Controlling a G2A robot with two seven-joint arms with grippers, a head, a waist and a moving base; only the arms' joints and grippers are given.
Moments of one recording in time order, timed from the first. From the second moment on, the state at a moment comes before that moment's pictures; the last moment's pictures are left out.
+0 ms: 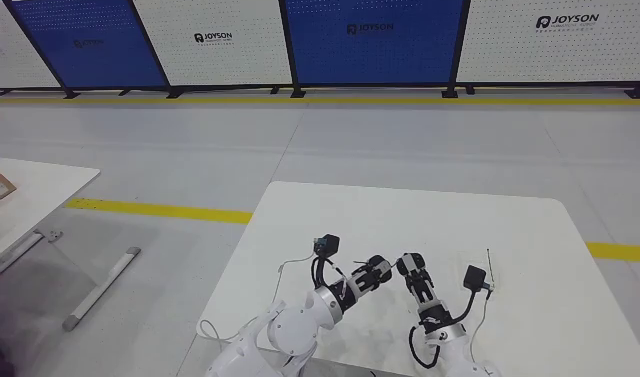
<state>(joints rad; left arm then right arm) 1.46 -1.21 -1.03 -1.77 0.15 0.06 -0.21 -1.57 -1.40 1.12 -1.63 -0.27 -0.23 -0.04</state>
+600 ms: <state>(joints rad) 1.45 -1.21 -1.04 -1.77 0.13 0.07 -0.19 -1.58 -1.40 1.13 -1.64 -0.33 -0.16 -0.05</state>
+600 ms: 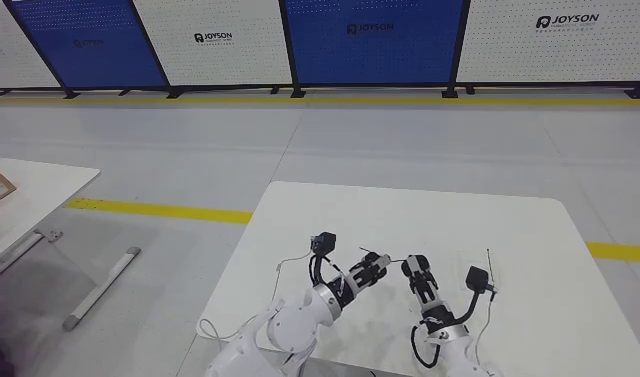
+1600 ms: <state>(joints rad) 1.47 -1.21 -1.06 -1.78 0.12 0.06 -0.17 -1.58 -1.40 1.13 -1.65 -0.31 -0.17 -0.03</state>
